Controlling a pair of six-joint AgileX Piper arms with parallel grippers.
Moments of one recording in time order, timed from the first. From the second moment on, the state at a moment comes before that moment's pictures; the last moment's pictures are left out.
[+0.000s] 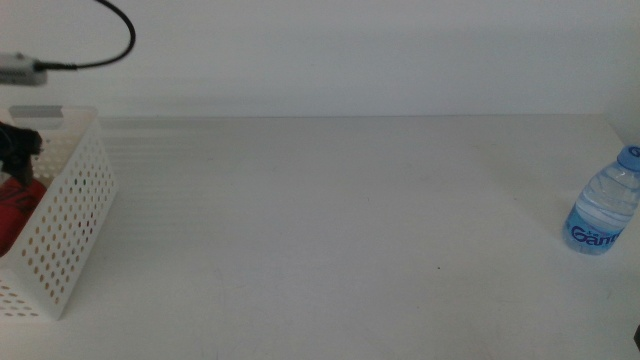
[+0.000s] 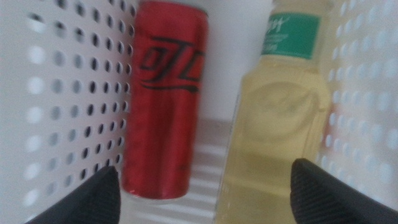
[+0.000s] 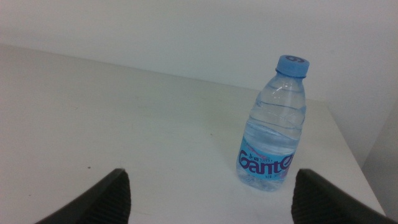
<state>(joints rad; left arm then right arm) 0.21 1.71 -1.40 0.14 0.97 0.06 0.08 -0.01 0.03 0.13 0.18 -0.24</state>
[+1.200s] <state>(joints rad) -0.49 1.06 -1.21 0.06 0.61 0.05 0.08 -0.01 0.03 0.13 0.18 -0.24</state>
